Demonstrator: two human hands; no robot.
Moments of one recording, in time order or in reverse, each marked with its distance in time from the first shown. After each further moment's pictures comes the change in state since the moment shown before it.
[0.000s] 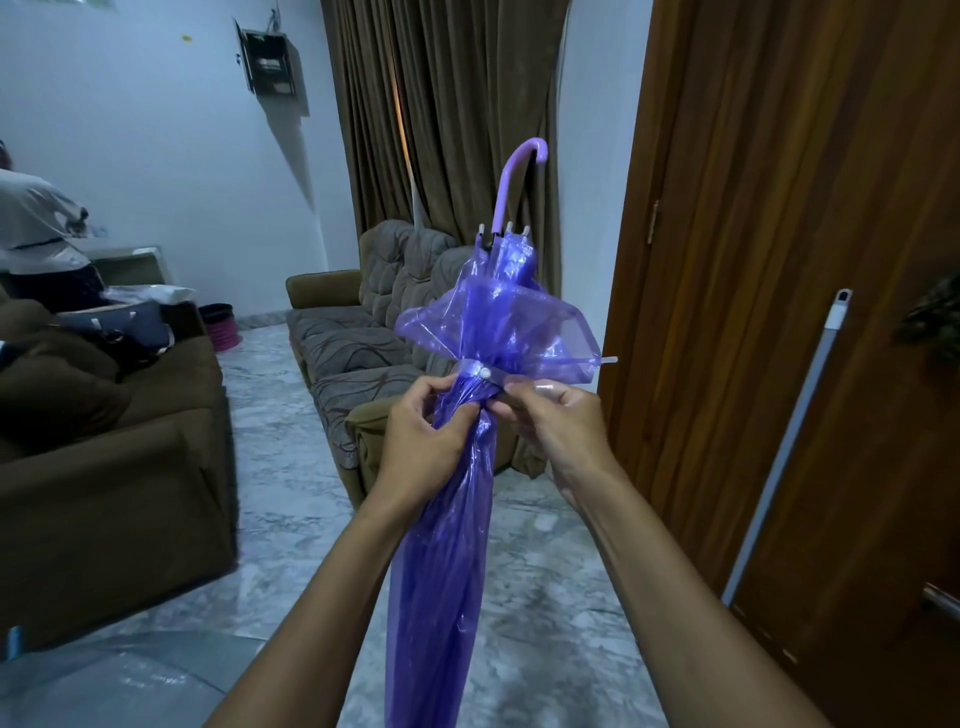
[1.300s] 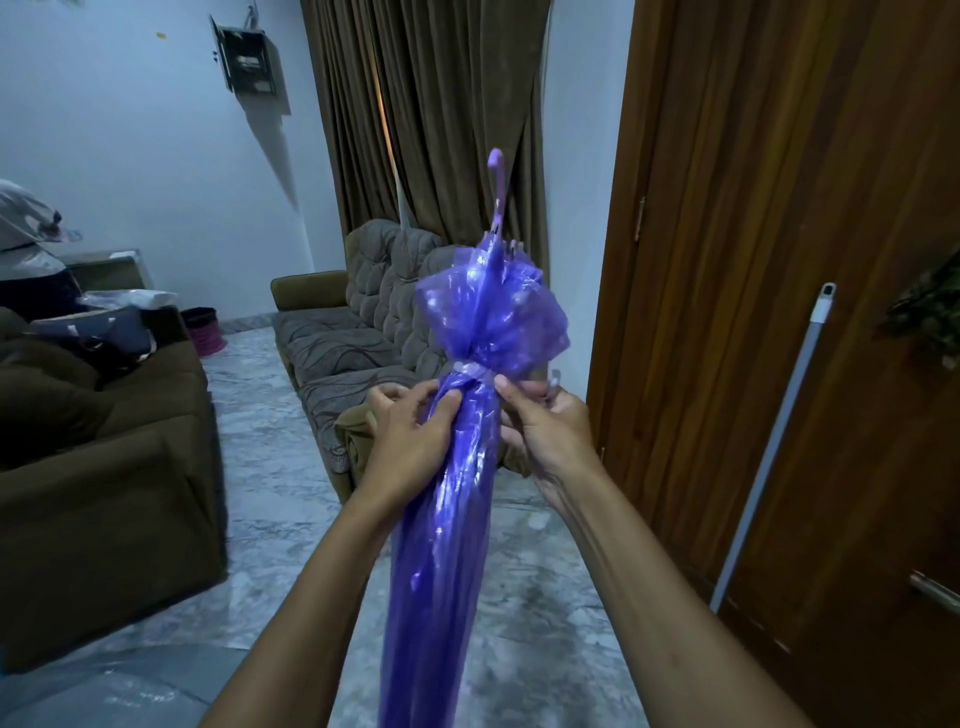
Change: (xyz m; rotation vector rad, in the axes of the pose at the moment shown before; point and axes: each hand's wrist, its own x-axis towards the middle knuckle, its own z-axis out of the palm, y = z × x) left_hand 0.019 -0.008 -0.005 0.209 -0.044 -0.161; right_hand 0.014 0.013 0.005 0.202 0.019 0.000
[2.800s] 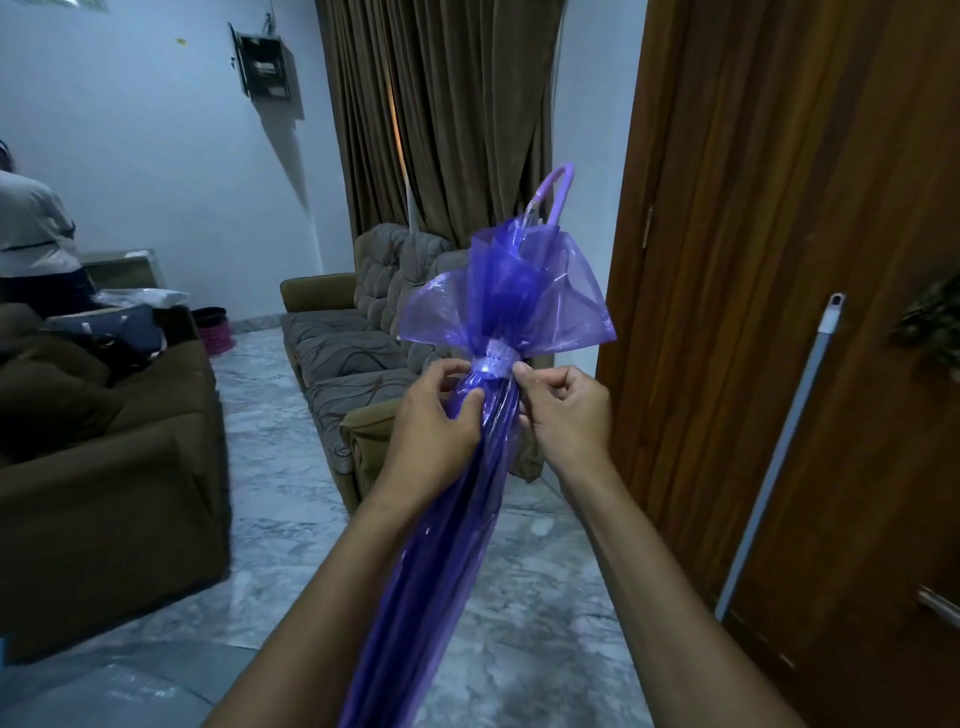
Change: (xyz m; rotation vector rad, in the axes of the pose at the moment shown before) left_hand -0.017 0.032 0.008 0.133 0.061 0.268; right_hand 0.000 -0.014 -0.009 -0.402 0.105 -0.249
